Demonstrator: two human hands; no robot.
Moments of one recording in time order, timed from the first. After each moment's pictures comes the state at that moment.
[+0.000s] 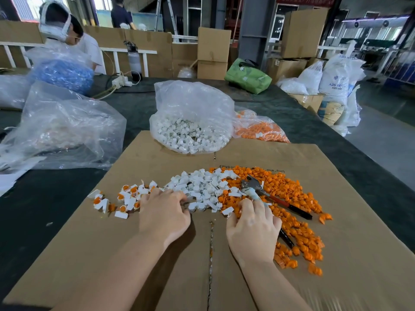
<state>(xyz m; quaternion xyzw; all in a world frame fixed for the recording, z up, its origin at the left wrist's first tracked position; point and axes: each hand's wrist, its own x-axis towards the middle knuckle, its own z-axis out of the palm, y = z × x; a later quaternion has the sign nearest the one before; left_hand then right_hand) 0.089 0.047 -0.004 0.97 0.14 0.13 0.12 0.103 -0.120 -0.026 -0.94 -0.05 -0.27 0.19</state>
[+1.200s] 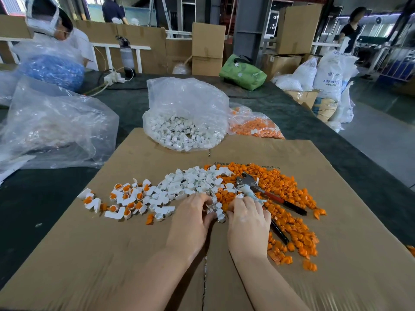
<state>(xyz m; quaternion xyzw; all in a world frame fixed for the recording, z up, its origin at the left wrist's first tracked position) 0.089 -0.005 -0.025 0.92 0.02 0.21 0.33 0.108 -0.122 -0.027 -0.97 -0.07 -0.17 0.17</state>
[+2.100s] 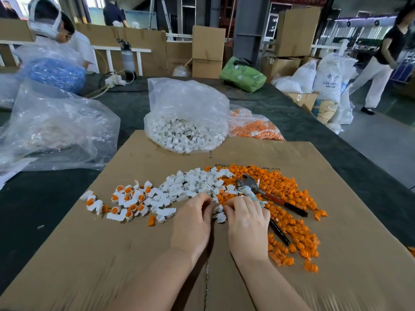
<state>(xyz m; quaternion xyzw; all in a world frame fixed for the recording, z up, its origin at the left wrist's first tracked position) 0.090 -0.011 -0.021 0.88 0.07 0.23 0.41 0.106 -0.121 -0.027 -0.92 -0.12 -0.28 0.26</state>
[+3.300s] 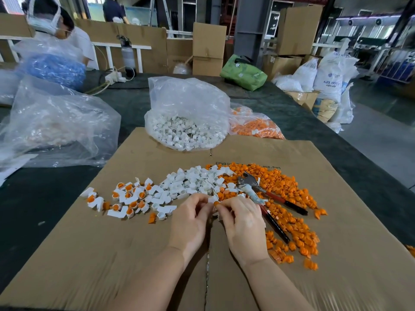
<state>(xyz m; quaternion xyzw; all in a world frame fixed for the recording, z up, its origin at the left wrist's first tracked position) 0.086 -0.005 -0.028 0.78 0.11 0.18 0.58 0.103 -0.124 -0.021 -0.87 -0.21 -0.25 0.36</state>
